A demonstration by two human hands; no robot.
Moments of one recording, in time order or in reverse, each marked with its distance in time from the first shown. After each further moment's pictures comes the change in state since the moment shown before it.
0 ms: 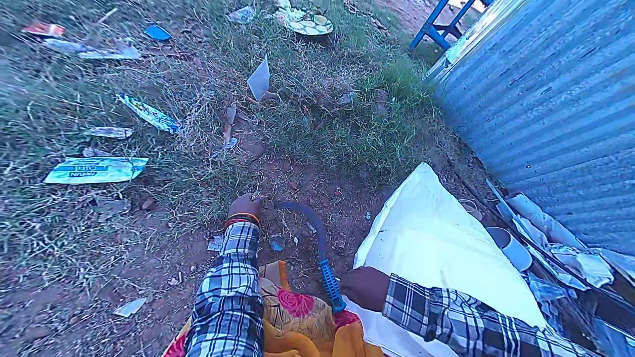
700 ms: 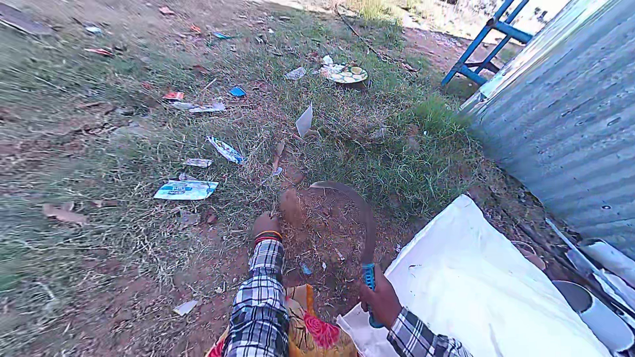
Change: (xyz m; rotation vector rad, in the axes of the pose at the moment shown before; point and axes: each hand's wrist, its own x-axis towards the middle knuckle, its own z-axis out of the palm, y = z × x) left_hand 0.007 -0.015 -0.036 -0.046 0.164 -0.163; right_hand 0.051 -0.002 0.022 1.047 0.684 0.124
